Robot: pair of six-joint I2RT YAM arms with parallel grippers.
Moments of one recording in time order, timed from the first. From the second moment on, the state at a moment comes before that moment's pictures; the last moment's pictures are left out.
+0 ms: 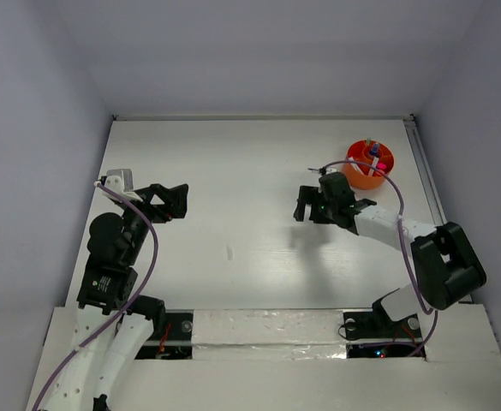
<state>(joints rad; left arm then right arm) -0.24 0.49 0.71 -0.24 0.01 -0.41 0.46 1.47 0.80 -0.11 0.03 0.48</state>
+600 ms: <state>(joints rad) -0.24 0.49 0.71 -0.24 0.00 -0.41 0.41 1.62 0.83 -0.08 0.23 0.56</state>
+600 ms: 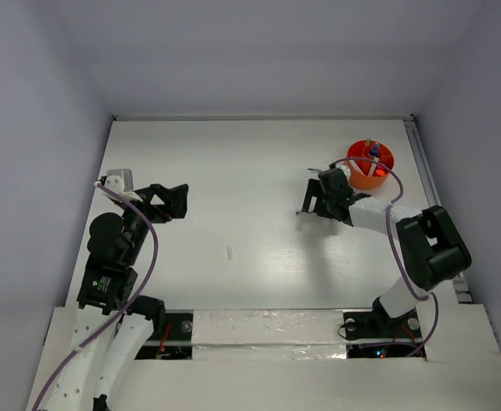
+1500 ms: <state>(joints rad) -0.24 0.49 0.71 -0.24 0.01 -0.41 0.39 1.67 0.92 -0.17 0.27 0.46</state>
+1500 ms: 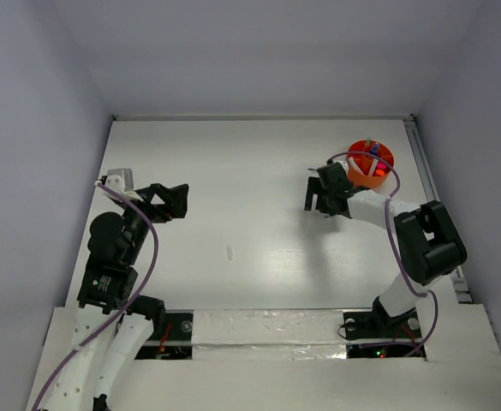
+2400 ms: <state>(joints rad) -0.37 0.44 0.71 -0.24 -0.02 -0.41 0.08 1.47 0.87 -0.46 0.22 0.47</state>
